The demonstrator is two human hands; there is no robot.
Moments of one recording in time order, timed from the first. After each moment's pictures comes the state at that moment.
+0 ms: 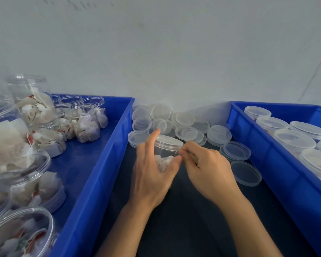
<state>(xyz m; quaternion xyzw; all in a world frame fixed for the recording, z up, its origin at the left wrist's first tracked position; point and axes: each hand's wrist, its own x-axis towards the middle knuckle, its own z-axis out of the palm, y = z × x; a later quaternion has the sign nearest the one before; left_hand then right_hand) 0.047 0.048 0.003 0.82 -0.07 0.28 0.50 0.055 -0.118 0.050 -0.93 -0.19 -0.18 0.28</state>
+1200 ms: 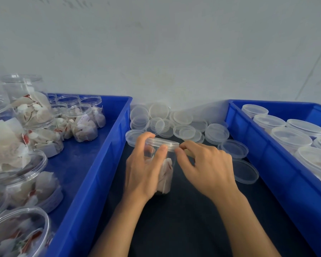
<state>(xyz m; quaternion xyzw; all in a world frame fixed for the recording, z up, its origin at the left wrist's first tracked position) 0.052 0.058 0.008 0.78 -0.01 0.23 0.58 0.064 -0.118 0.042 -0.91 -0.18 -0.31 0.19</state>
